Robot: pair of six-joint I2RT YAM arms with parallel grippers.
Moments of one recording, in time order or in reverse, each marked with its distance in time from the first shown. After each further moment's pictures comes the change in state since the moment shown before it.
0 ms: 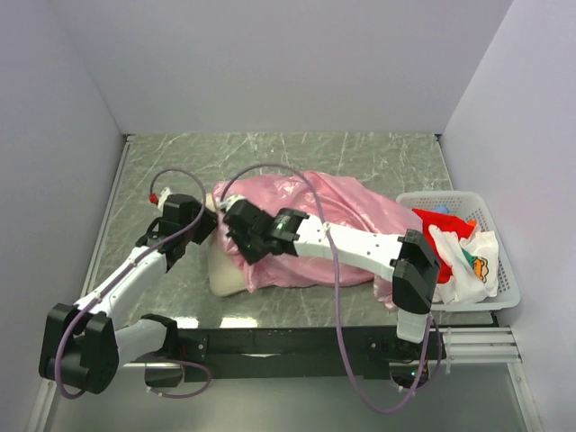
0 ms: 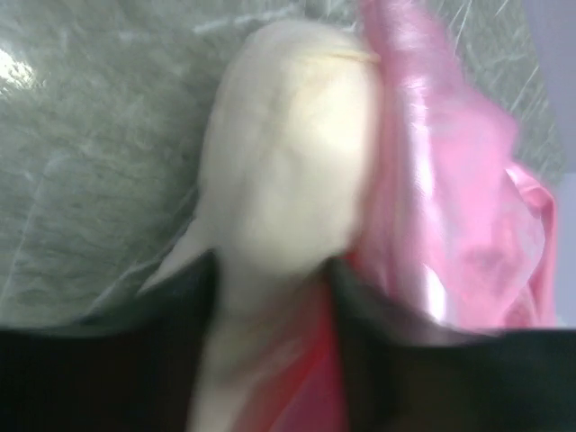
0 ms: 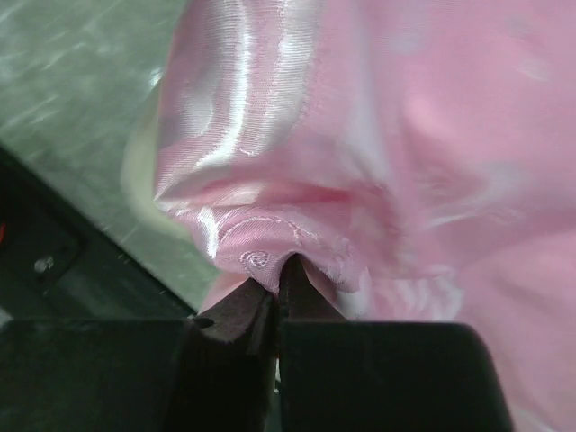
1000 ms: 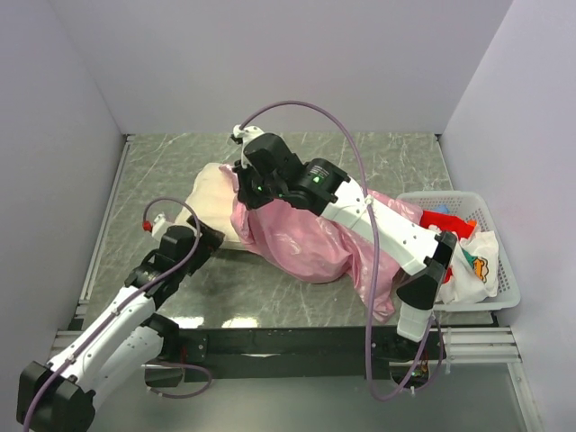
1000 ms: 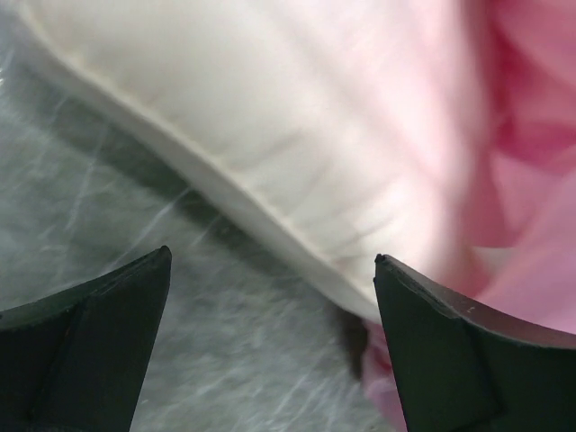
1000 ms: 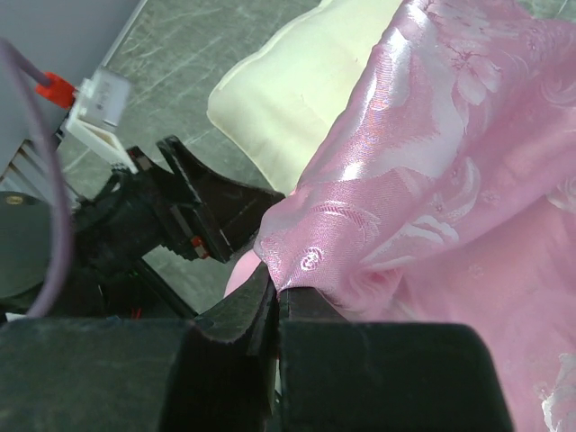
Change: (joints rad) left arm -0.154 -0.367 -0.179 -0.200 -0.176 -0.074; right arm -0.172 -0.028 0.417 -0.124 -0.058 0.021
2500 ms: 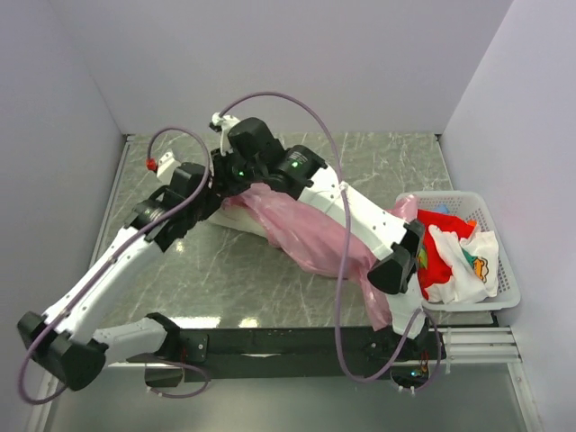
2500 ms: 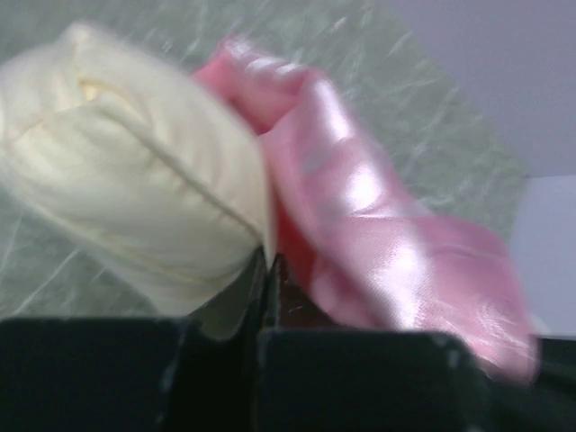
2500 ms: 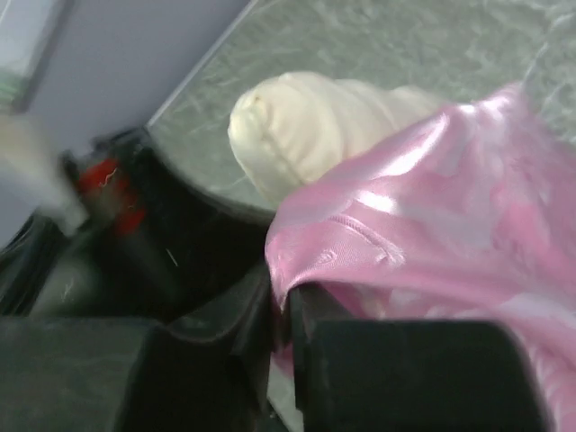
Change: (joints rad) left arm -0.198 0.328 0.768 -0.360 -0.253 0.030; right arm -0.051 0.202 0.307 -0.004 -0.242 -0.034
